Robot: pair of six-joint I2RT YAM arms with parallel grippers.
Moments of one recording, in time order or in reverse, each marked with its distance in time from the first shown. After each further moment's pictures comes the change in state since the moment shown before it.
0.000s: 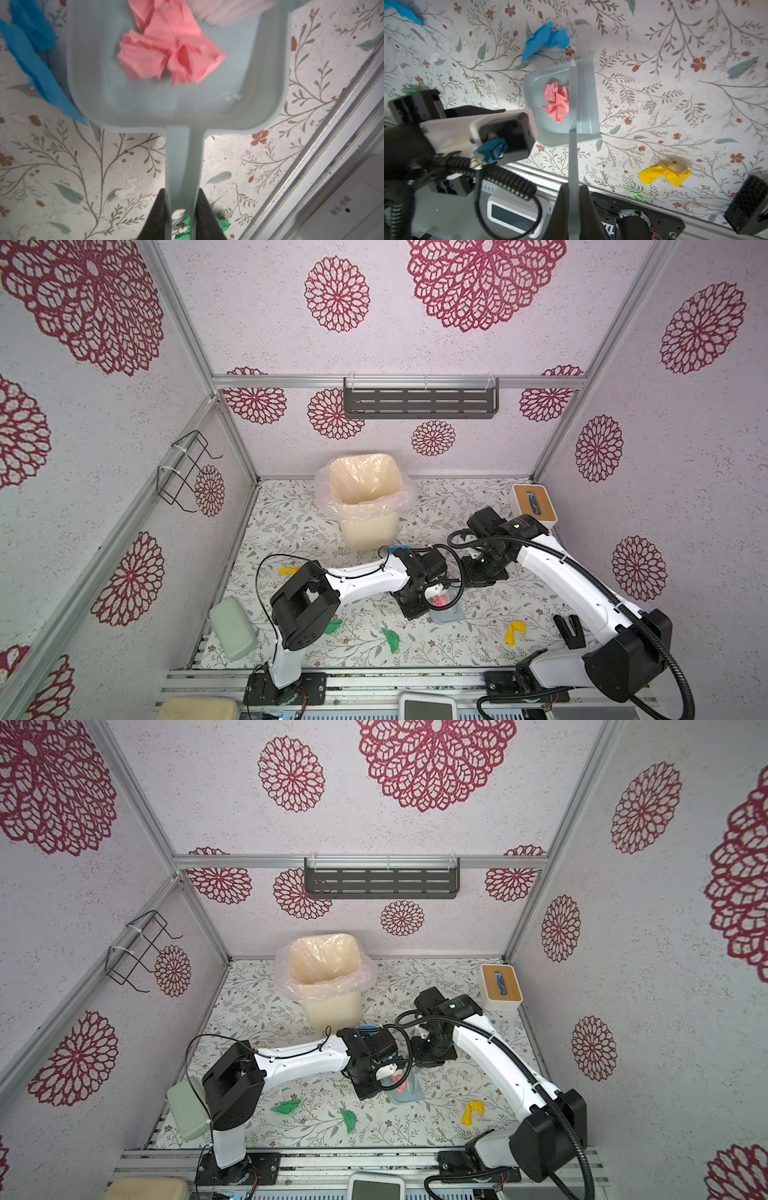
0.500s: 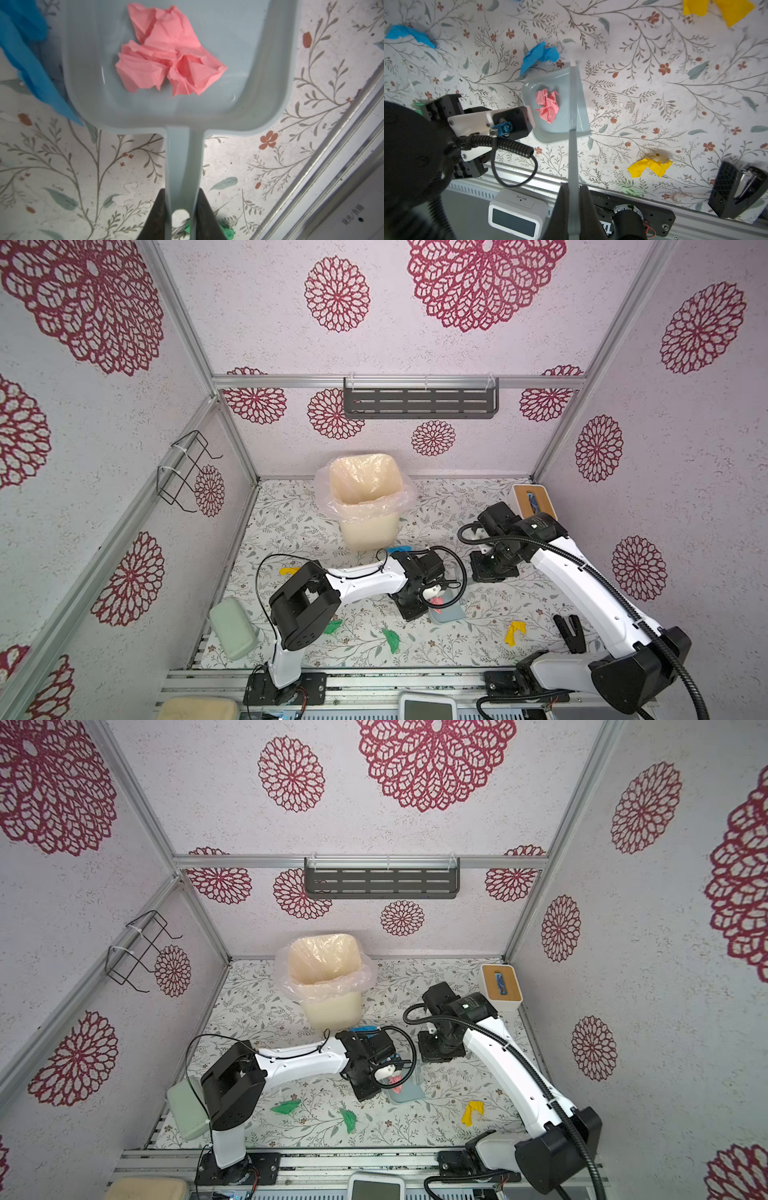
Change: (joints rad) left arm 0.002 -0.013 -0.057 0.056 -0.002 -0.012; right arm -0.049 -0.072 0.073 -0.065 0.072 0.018
